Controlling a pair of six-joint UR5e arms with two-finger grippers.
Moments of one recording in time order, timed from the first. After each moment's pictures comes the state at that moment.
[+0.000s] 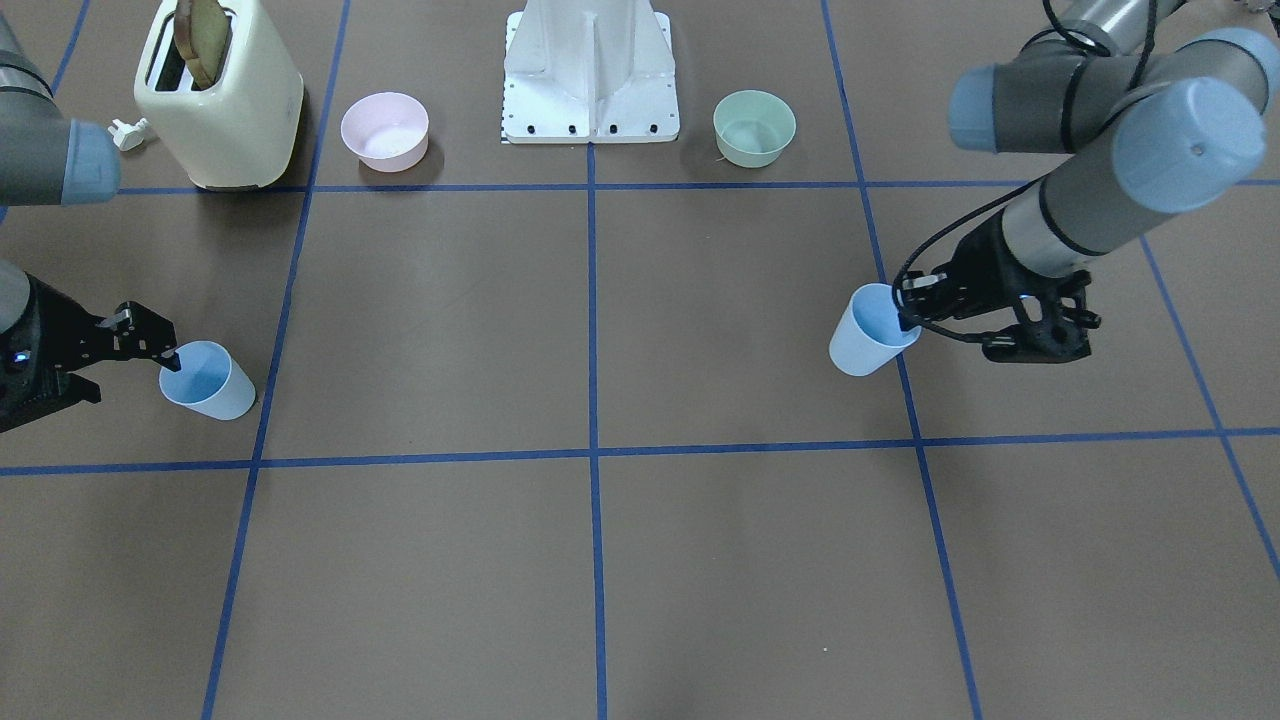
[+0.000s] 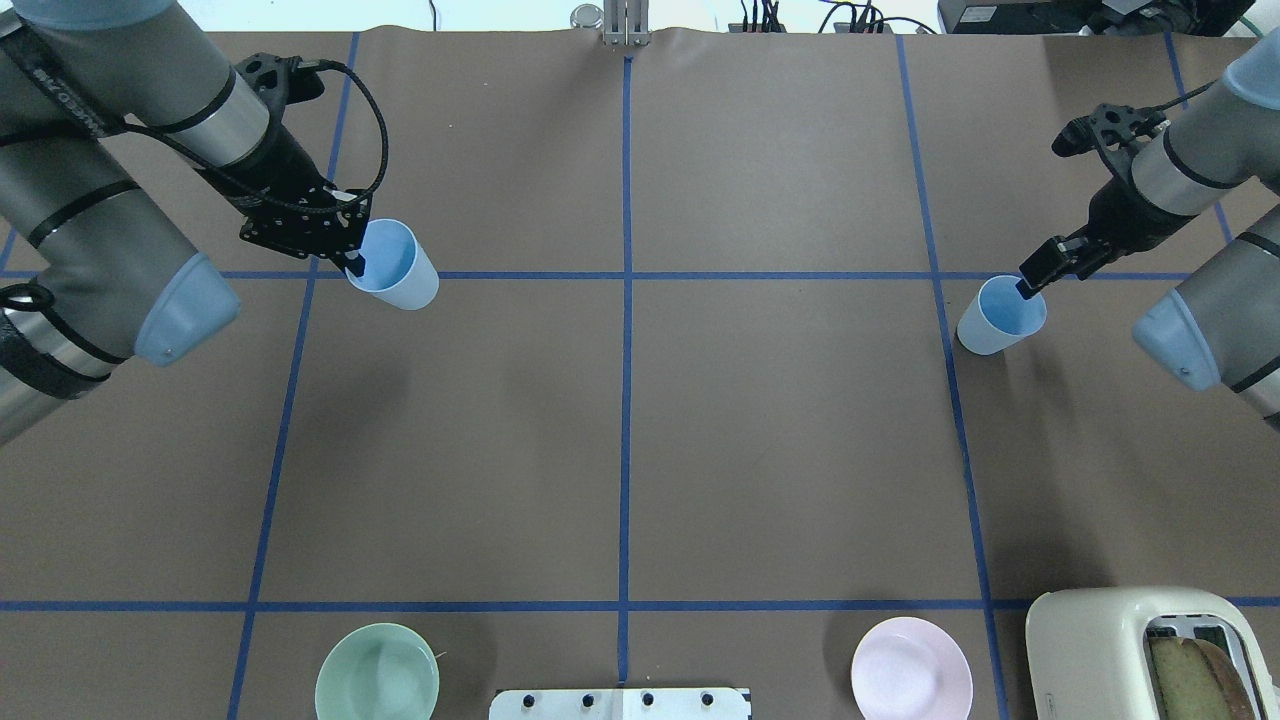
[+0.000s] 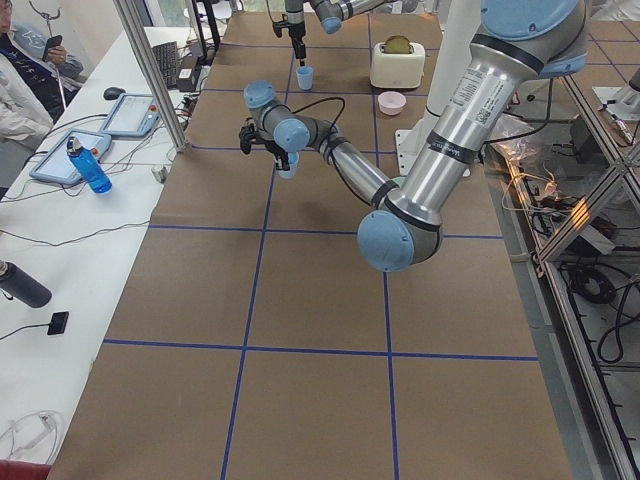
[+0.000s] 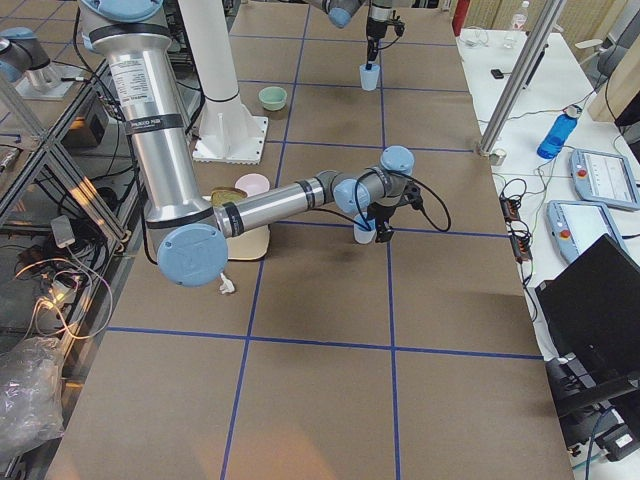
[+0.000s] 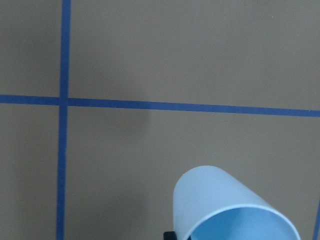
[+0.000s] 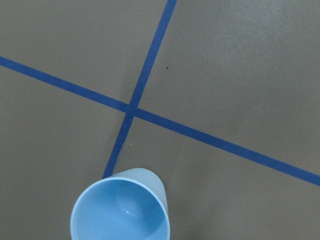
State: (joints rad) left arm -0.92 -2.10 -1.69 -1.59 -2.39 -0.97; right arm 1.05 -1.33 1.61 -1.39 2.30 0.33
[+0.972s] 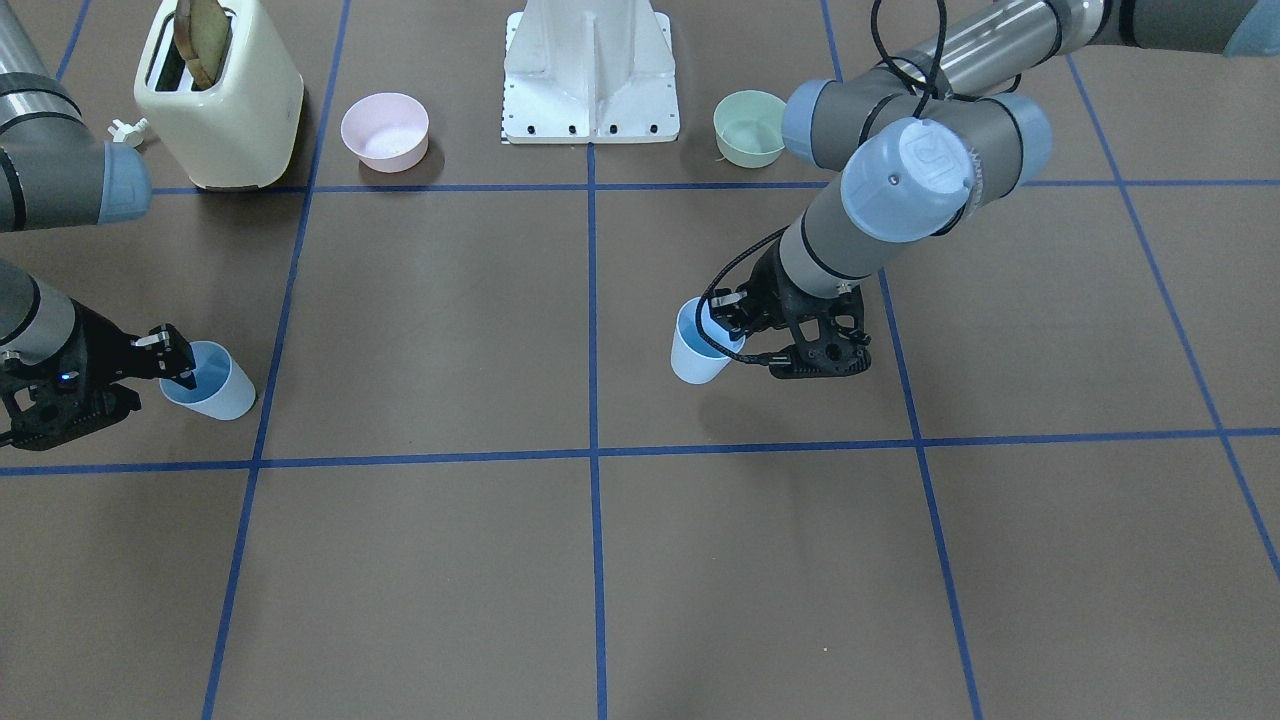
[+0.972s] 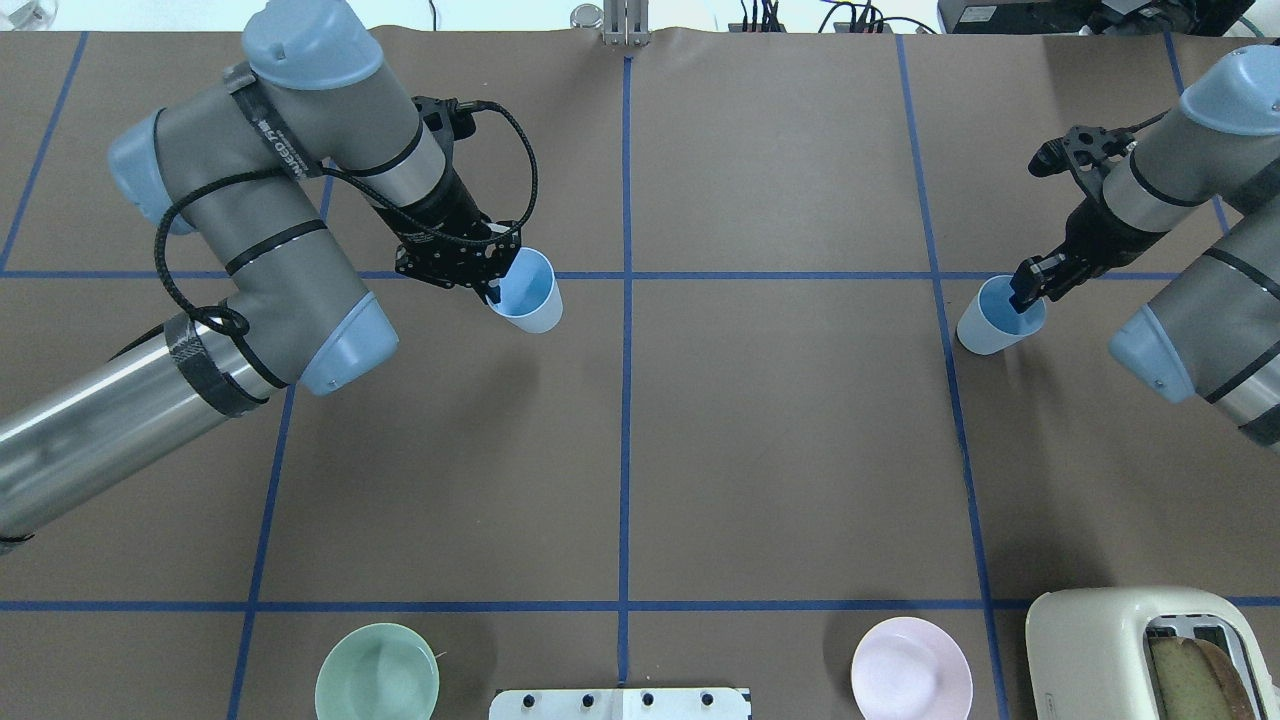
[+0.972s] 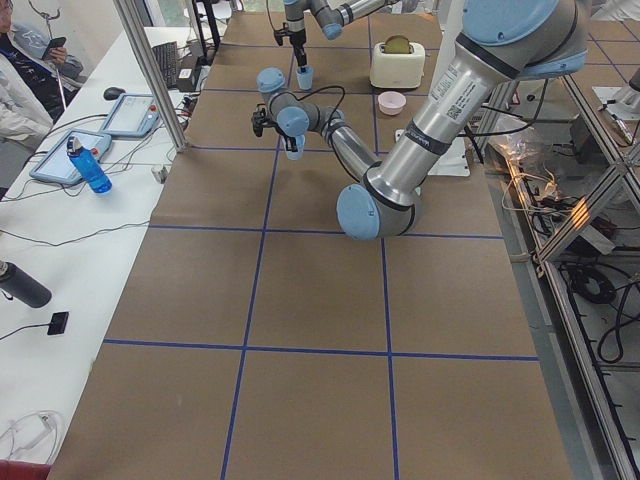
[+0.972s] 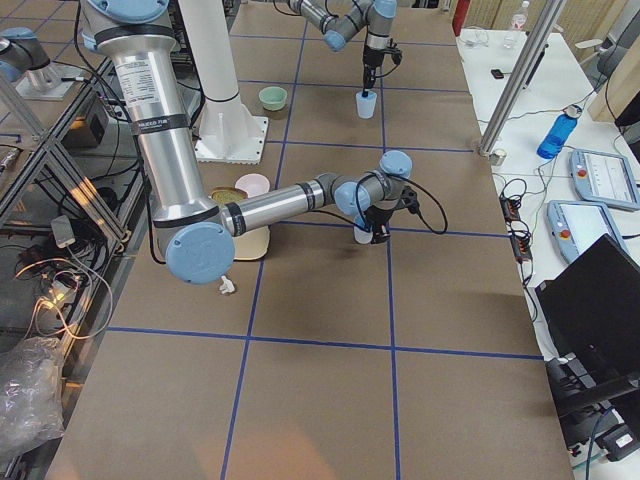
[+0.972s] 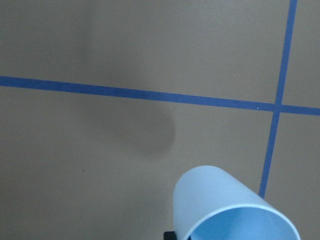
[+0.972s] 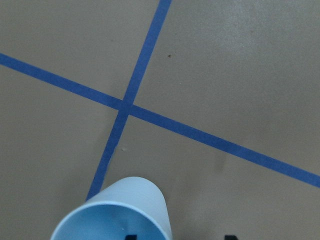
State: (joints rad) left arm -0.78 -2.28 -1.52 -1.70 -2.31 -1.16; right arm 1.01 -1.33 1.59 -1.39 2.28 0.36
